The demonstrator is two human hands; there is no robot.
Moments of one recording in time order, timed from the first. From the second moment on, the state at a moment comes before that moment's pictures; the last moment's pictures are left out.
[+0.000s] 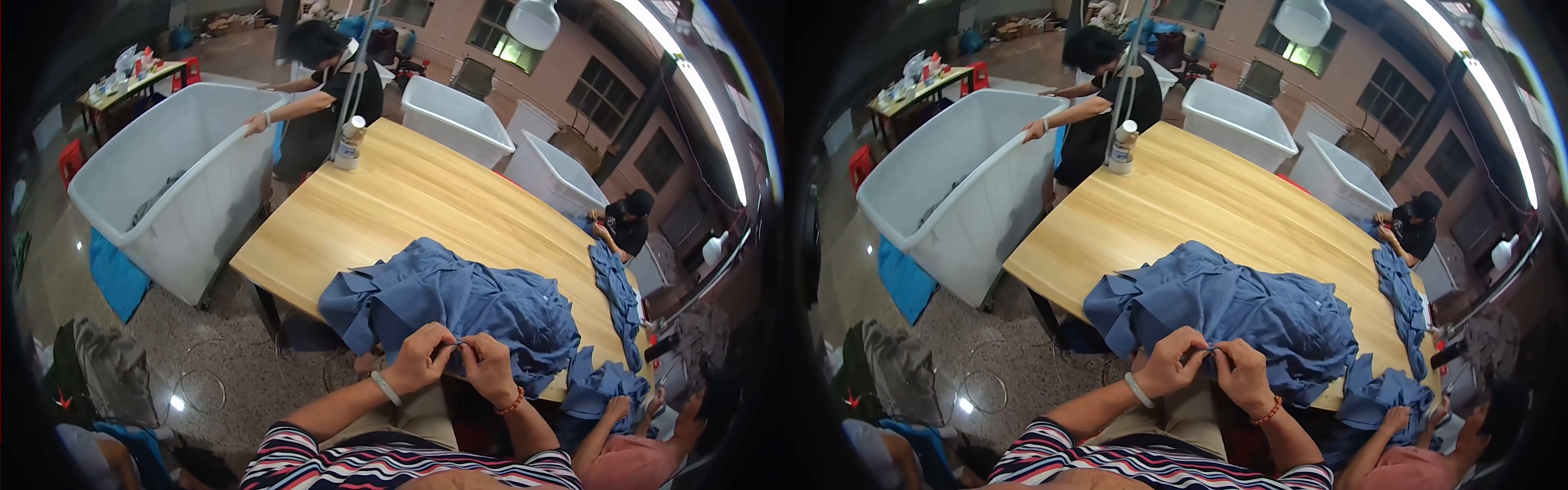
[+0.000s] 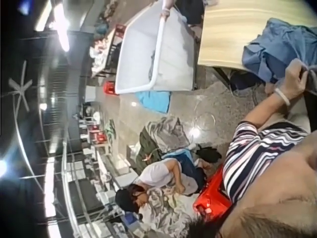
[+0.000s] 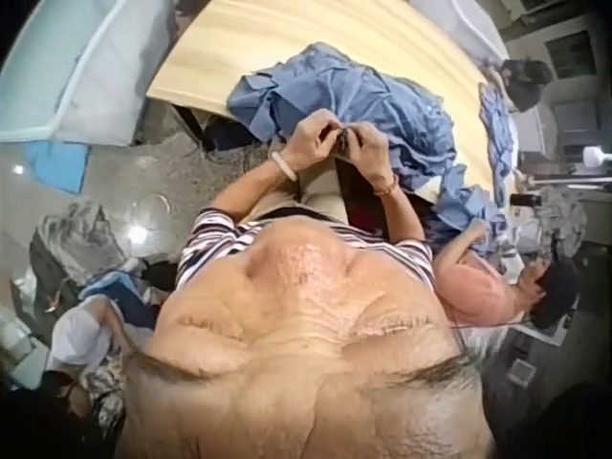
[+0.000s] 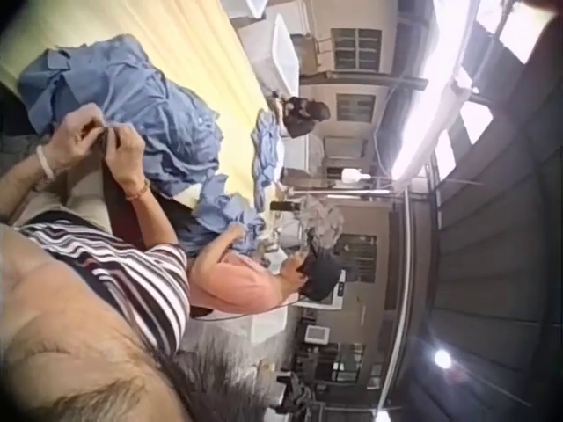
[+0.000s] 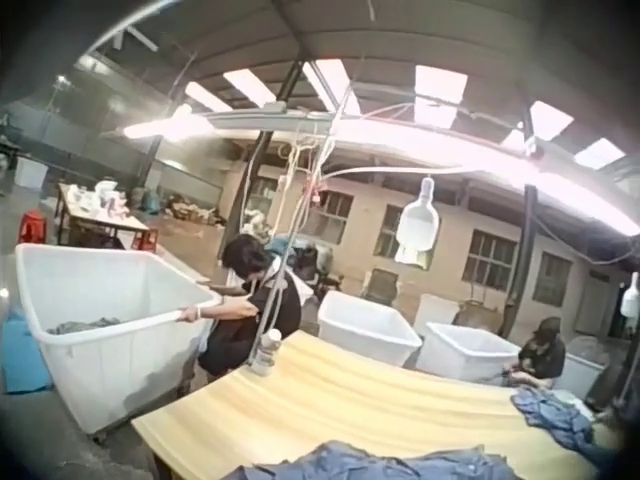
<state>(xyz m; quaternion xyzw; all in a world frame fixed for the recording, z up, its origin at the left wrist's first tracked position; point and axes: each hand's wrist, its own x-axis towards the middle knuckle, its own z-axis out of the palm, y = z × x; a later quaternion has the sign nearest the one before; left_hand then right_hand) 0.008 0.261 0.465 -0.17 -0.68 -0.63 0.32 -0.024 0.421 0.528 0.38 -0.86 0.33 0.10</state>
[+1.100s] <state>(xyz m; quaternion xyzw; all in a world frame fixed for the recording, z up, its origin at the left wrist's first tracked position) -0.029 0.242 0.498 -0.10 -0.80 -0.59 0.05 -0.075 0.435 0.498 0.29 -0.77 0.56 -0.11</state>
